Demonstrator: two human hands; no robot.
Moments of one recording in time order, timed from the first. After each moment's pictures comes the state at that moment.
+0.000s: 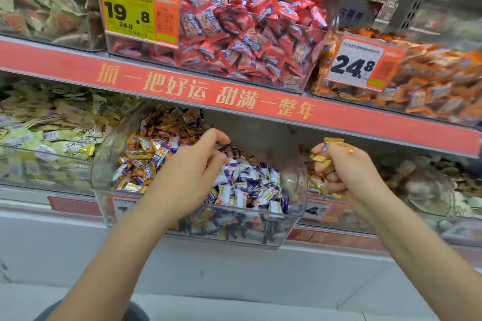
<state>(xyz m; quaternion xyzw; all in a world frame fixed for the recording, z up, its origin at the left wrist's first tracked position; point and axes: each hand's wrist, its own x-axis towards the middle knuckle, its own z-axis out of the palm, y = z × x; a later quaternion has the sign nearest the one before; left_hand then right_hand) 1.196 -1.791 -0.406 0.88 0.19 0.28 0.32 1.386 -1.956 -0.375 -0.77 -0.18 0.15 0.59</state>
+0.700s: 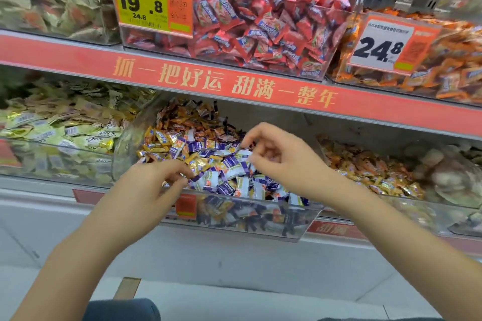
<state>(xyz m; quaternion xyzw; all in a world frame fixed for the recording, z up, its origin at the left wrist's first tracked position) 1.127 -1.764 -0.427 0.90 0.26 0.24 0.25 1.325 -1.901 -0.380 -0.71 -0.59 0.11 0.36</state>
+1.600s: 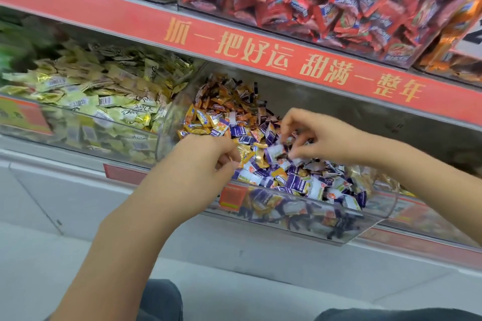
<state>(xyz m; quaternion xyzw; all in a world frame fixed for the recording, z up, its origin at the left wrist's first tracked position) 1.131 -1.741 -0.424 0.90 0.26 0.20 0.28 1.364 -1.832 -0.388 -0.74 -0.63 0.20 0.15</state>
